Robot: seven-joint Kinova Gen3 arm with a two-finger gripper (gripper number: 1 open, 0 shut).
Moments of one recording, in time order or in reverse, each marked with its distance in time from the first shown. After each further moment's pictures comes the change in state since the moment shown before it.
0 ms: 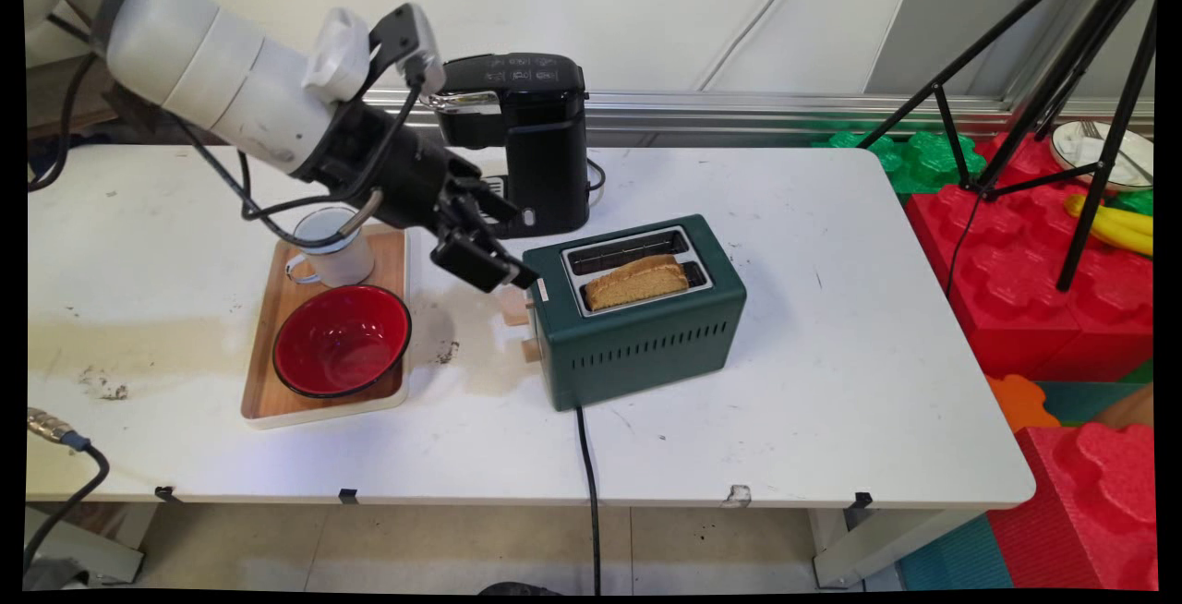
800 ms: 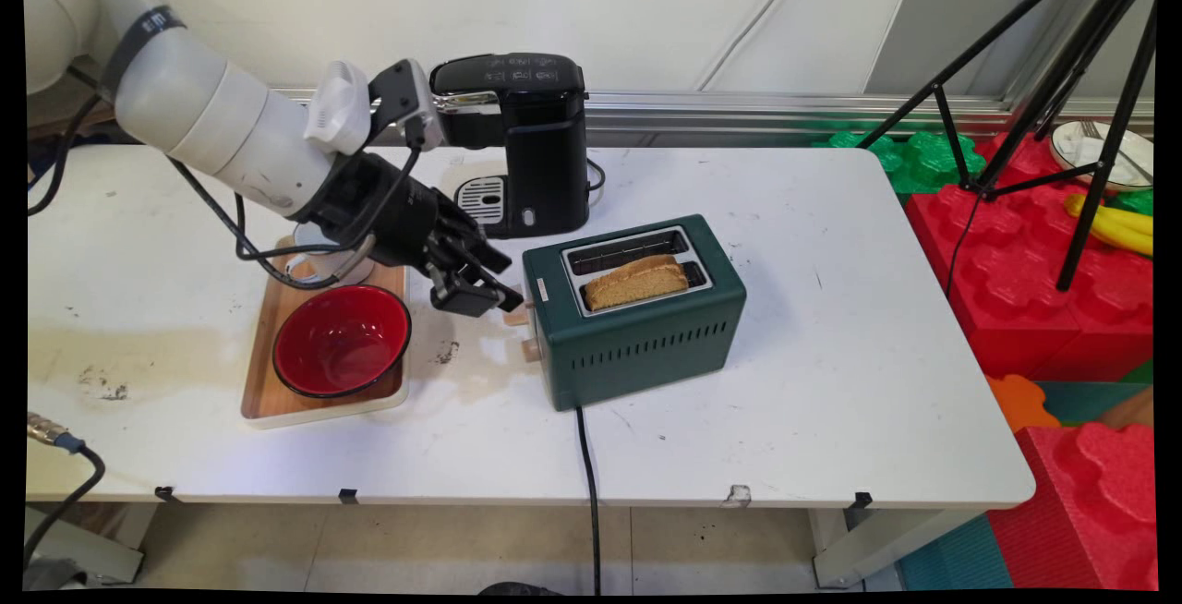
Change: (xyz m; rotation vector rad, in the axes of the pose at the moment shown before) arm -0.024 0.008 0.015 0.022 -0.062 0.000
